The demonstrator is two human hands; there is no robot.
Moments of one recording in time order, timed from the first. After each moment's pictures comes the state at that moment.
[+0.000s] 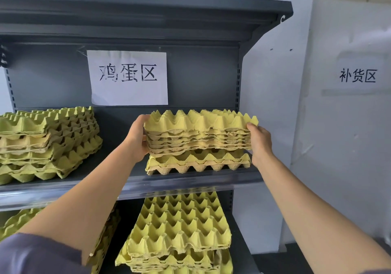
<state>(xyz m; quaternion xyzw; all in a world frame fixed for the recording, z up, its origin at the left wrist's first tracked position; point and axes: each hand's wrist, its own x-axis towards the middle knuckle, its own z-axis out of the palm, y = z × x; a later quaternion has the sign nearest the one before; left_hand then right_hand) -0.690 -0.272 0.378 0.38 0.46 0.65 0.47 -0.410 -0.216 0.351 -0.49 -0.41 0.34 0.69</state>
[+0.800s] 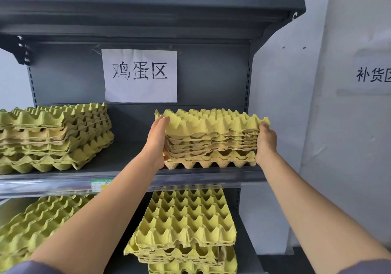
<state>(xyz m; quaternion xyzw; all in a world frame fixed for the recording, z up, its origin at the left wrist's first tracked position) -0.653 -0.300 0.365 0.37 0.50 0.66 0.43 -0.415 -0.206 0.348 -0.52 -0.36 0.36 0.69</state>
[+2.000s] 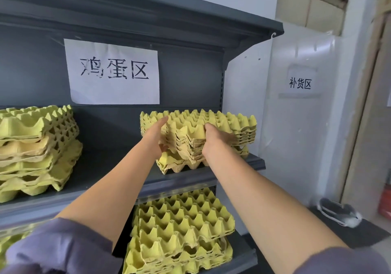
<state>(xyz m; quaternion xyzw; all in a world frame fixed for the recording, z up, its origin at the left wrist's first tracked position) -0.717 -0.237 0.371 0.37 0.44 0.57 0.59 -0.585 -0.281 0.378 -0.52 -0.19 0.42 0.72</state>
